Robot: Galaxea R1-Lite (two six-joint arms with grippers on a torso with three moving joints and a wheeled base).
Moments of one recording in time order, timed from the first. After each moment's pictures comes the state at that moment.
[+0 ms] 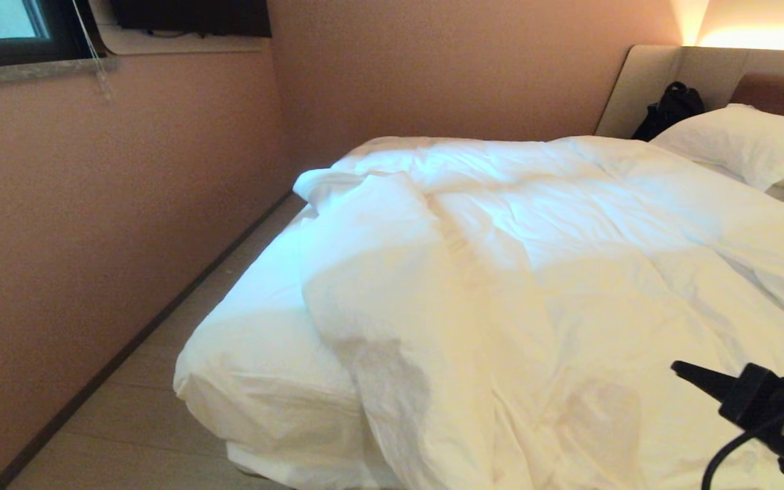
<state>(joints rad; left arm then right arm) 0.01 0.00 0.00 0.02 -0.01 0.00 0.21 1.17 -0.22 -0.66 0.01 0.63</state>
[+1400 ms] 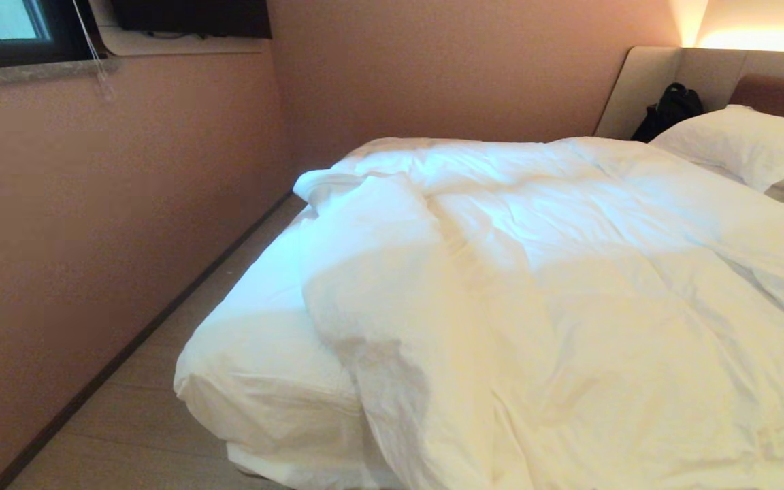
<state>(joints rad) 0.01 0.00 0.00 0.02 -0.01 0.00 0.05 0.27 -0.40 0.07 -0.70 0.13</state>
